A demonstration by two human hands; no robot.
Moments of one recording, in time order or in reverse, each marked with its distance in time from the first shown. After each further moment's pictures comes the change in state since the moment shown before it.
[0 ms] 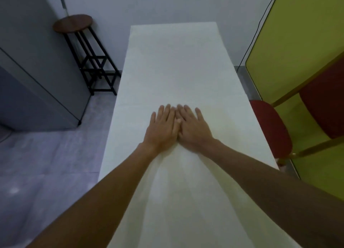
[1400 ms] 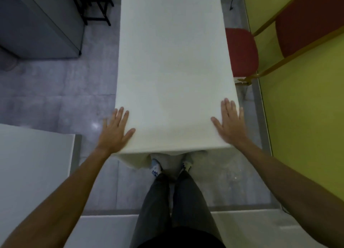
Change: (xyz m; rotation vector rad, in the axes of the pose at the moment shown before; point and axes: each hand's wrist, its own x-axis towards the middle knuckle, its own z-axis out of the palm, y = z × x) left_hand -0.456 -0.029 0.007 0.116 -0.202 -0.164; right_hand -0.447 -0.007 -0.026 -0.006 -0.173 0.383
